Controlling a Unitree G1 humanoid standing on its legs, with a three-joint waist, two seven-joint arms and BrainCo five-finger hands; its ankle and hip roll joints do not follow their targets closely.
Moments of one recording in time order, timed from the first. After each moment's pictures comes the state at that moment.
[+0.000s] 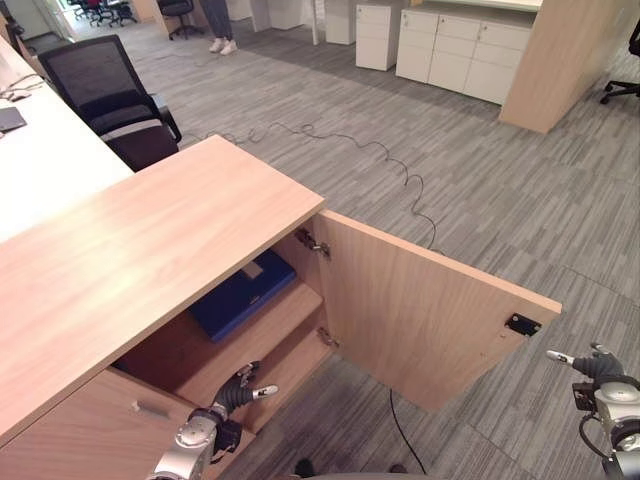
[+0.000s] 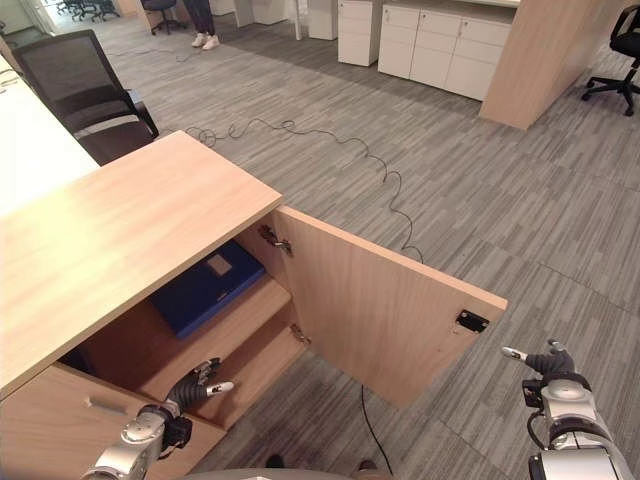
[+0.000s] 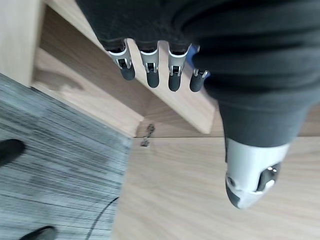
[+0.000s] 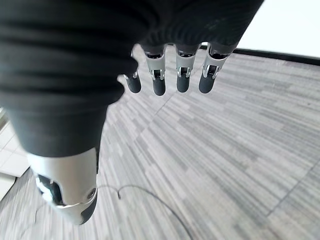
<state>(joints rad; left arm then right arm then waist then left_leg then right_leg) 0.05 0.39 -0.32 0.74 -0.28 -0.13 -0.12 -0.30 -0.74 0.05 1.22 0.18 -0.03 -0.08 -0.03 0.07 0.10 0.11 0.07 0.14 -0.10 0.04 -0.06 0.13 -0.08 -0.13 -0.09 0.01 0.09</state>
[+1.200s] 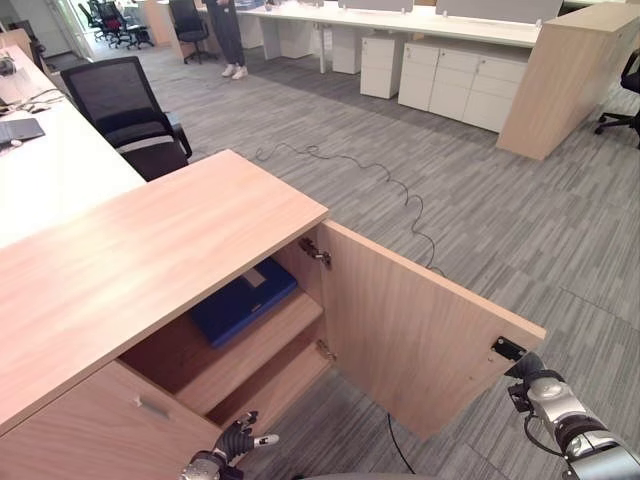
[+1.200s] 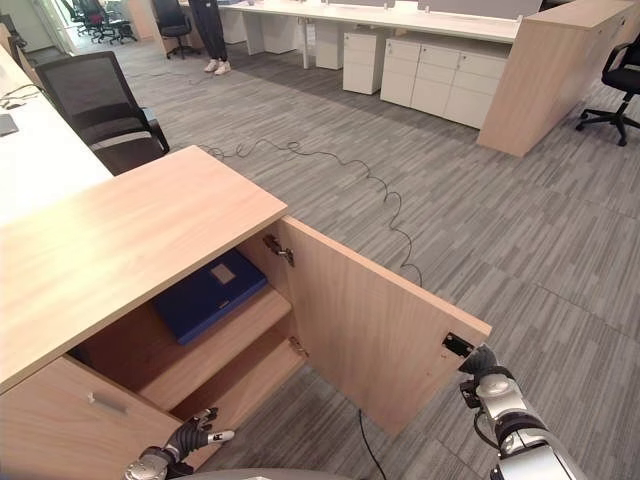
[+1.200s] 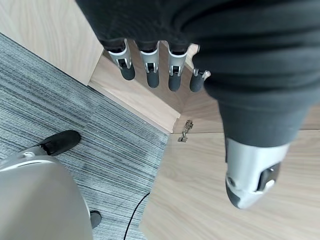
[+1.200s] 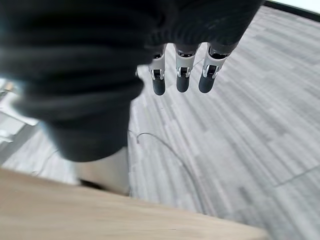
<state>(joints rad) 0.12 0.32 -0.30 0.87 -0.17 -0.11 -0.09 -0.19 -0.59 0.28 0.89 0.12 0.01 -0.10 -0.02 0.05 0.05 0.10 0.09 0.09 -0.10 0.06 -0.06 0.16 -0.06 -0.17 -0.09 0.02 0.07</state>
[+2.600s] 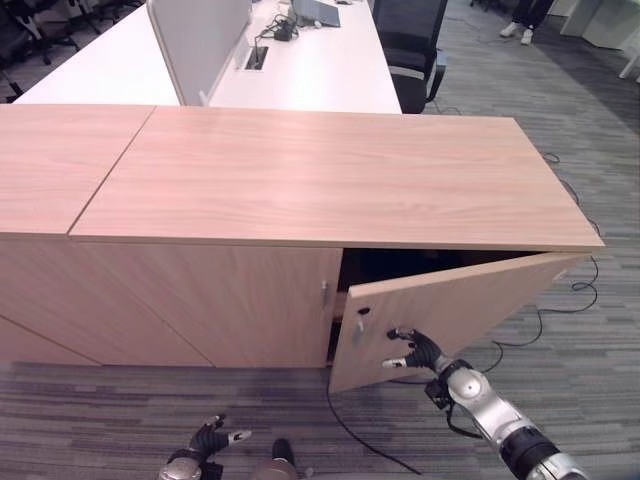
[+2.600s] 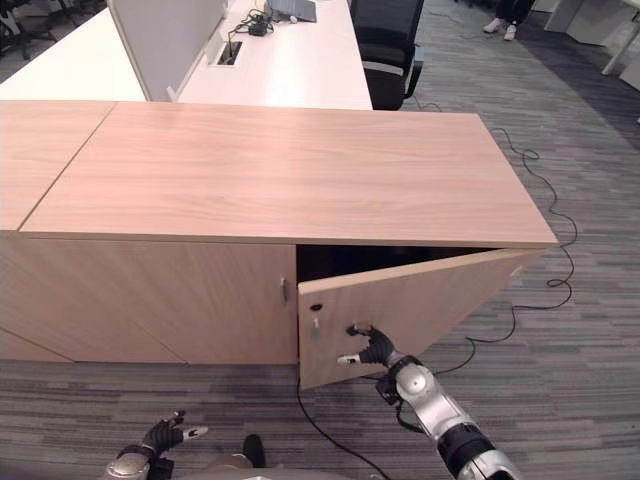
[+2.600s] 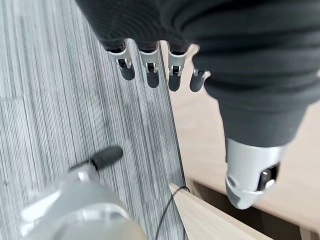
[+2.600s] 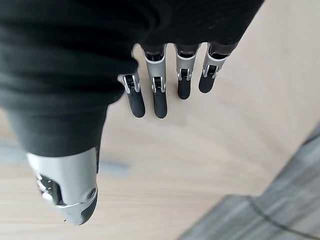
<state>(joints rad) 0.06 0.37 -0.17 1.02 -0.13 -0.09 -0.02 -0.17 -0.41 0.45 0.56 0.02 -0.03 0.03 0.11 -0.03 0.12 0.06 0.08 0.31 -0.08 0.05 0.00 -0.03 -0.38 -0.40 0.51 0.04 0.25</state>
